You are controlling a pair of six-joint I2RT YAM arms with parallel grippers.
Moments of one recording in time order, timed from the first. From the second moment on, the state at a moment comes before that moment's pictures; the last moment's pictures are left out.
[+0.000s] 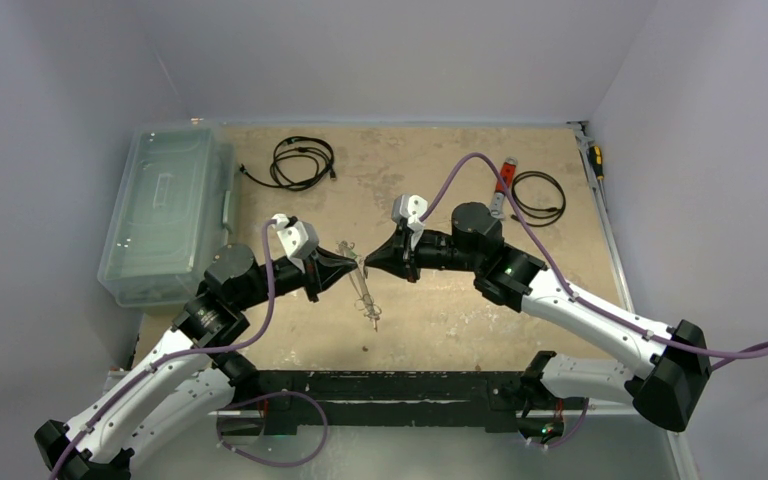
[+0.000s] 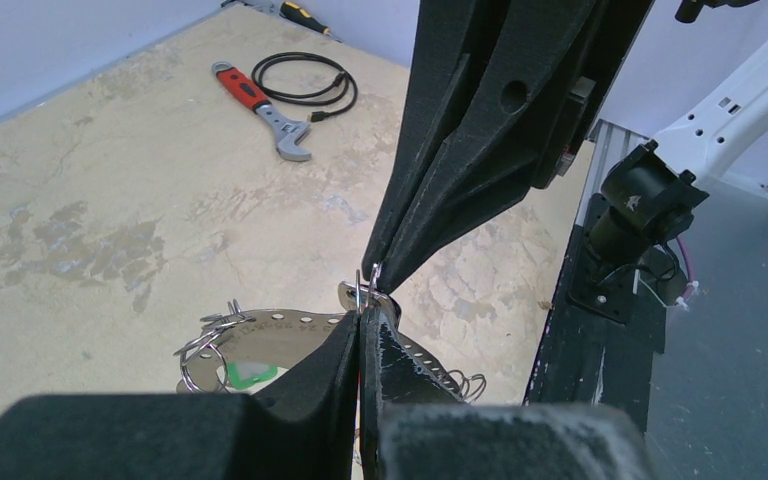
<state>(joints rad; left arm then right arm) -0.66 0.64 0.63 -0.03 0.45 -0.12 0.85 1.14 0.92 0.05 -0.51 -0.03</state>
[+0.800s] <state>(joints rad) -0.66 0.60 0.63 -0.03 0.40 -0.11 0.85 1.04 0.85 0.12 -0.26 0.01</state>
